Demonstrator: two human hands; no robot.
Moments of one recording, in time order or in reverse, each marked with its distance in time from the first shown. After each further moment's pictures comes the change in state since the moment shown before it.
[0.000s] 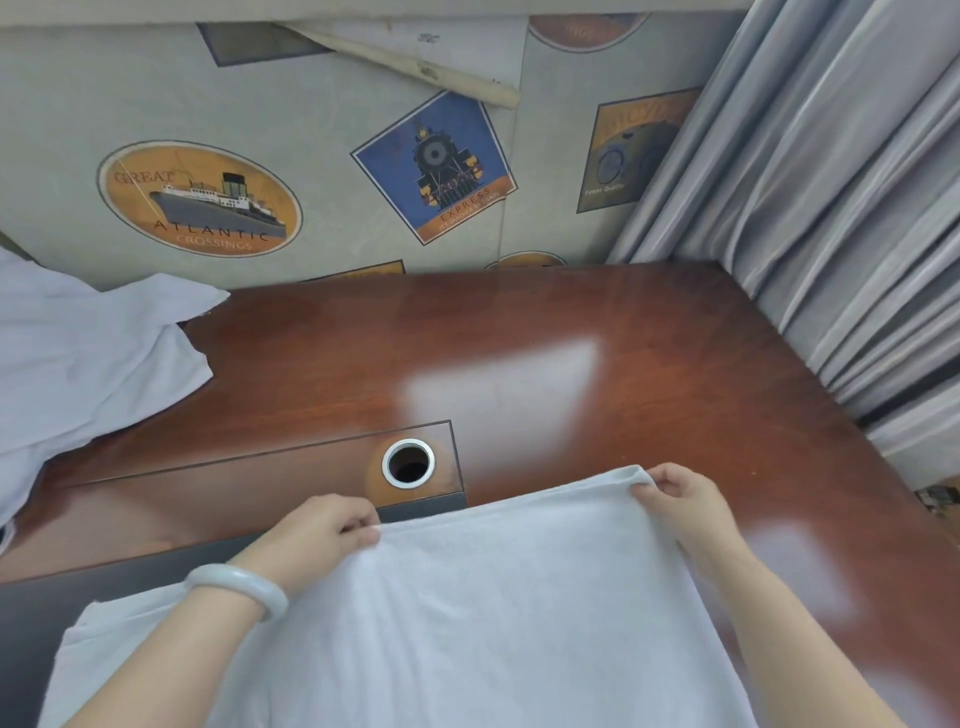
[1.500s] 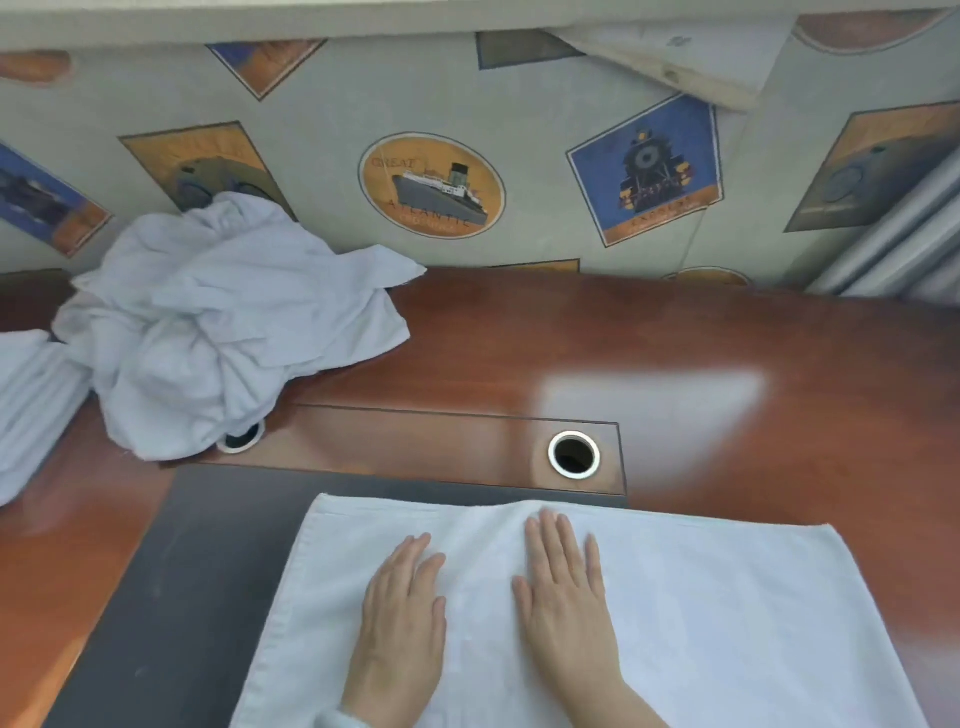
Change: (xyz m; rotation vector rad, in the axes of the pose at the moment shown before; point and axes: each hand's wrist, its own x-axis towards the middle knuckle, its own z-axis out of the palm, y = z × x) left_hand -0.111 -0.078 0.123 0.168 0.778 -0.101; right_hand -0.124 0.005 0.258 -0.857 -0.133 -0.819
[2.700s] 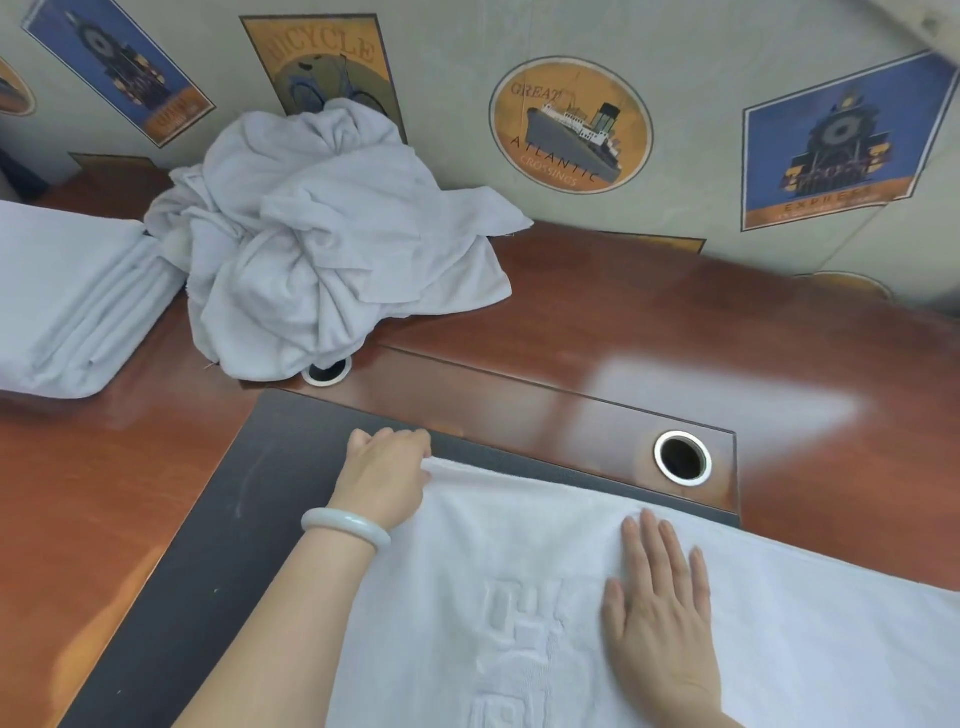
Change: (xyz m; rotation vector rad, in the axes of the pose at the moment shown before) left_hand 0.099 -0.104 -0.080 0.105 -0.386 -0.288; right_hand 0.000 -0.001 0.018 -0.125 0.077 0.000
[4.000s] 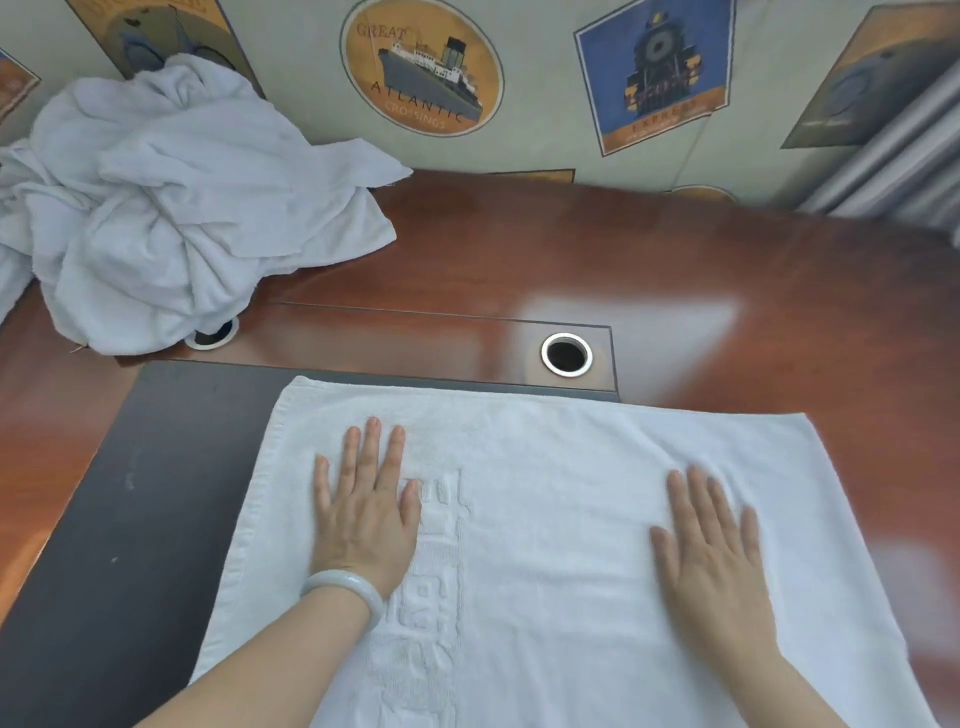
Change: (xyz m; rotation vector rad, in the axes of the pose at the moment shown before) left_hand -0.083 0.052 0.135 0.120 0.286 0.050; right_hand -0.097 0.120 -0.033 -0.052 -0.044 0.257
